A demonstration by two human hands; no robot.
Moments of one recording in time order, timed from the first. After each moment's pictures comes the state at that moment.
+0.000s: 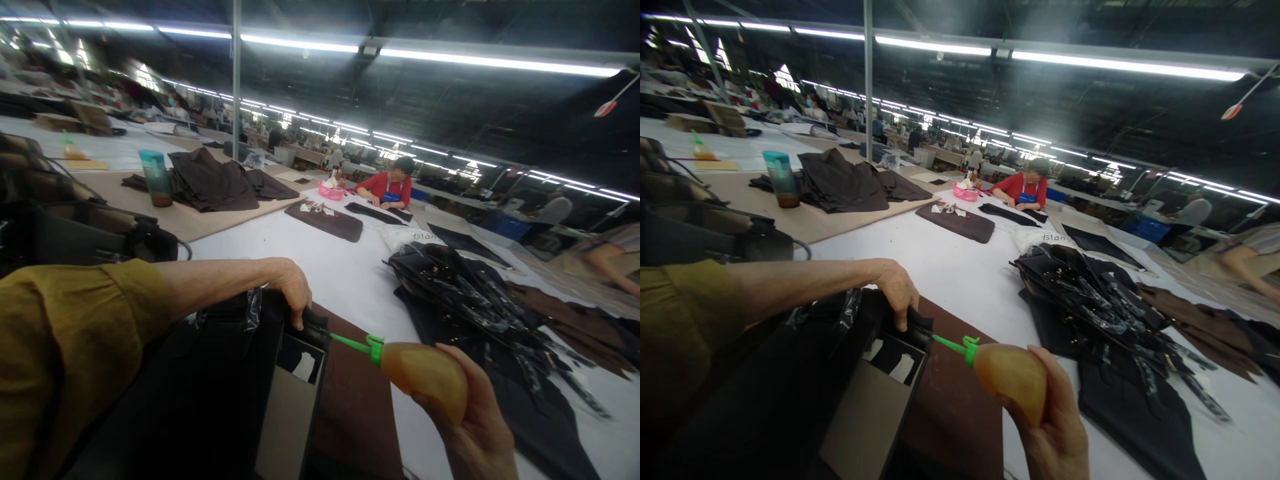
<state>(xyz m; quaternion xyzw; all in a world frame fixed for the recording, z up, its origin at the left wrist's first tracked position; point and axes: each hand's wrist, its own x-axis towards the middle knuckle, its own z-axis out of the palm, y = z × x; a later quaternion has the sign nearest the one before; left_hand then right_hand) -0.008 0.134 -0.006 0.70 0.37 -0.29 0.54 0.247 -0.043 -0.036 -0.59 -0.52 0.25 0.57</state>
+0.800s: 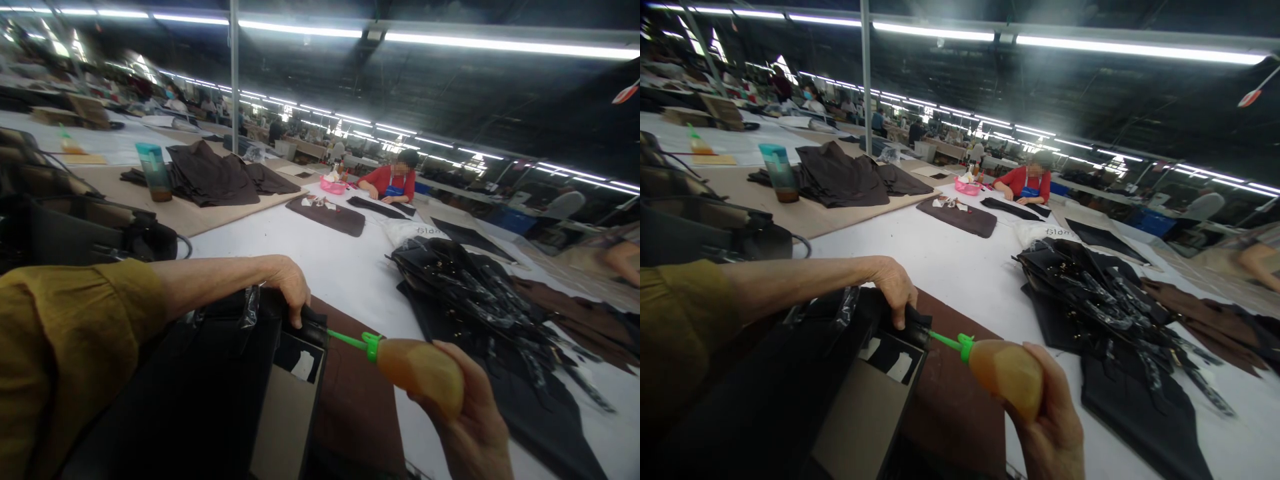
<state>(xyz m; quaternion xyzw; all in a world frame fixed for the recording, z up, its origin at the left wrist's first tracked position) -0.015 0.137 -0.017 0.69 0.34 -0.29 0.57 0.239 -0.042 -0.039 -0.57 -0.49 0.29 0.59</state>
